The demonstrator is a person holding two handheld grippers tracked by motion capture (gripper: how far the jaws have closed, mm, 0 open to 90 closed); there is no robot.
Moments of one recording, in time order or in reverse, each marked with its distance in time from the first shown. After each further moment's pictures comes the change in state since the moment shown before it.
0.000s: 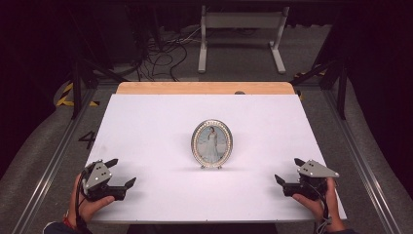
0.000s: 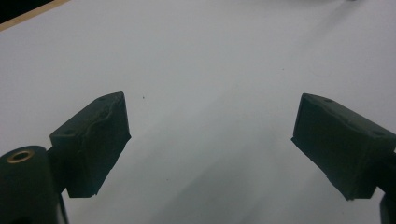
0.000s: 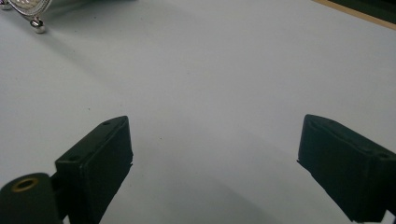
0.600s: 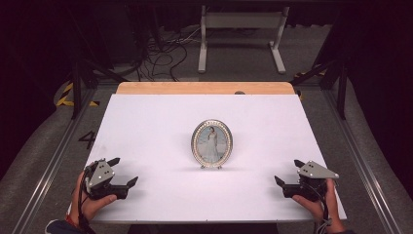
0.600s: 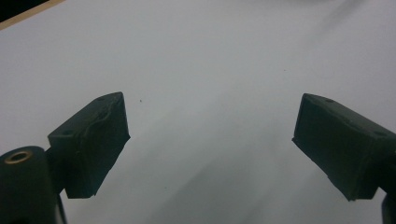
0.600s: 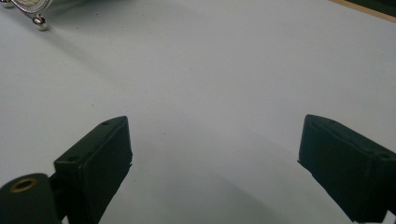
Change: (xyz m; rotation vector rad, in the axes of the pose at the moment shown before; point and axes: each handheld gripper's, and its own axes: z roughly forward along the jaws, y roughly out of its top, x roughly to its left) left arm 0.000 0.003 0.006 0.007 -0.002 -0.003; right arm 0.002 -0.003 0.000 0.003 0.005 0.008
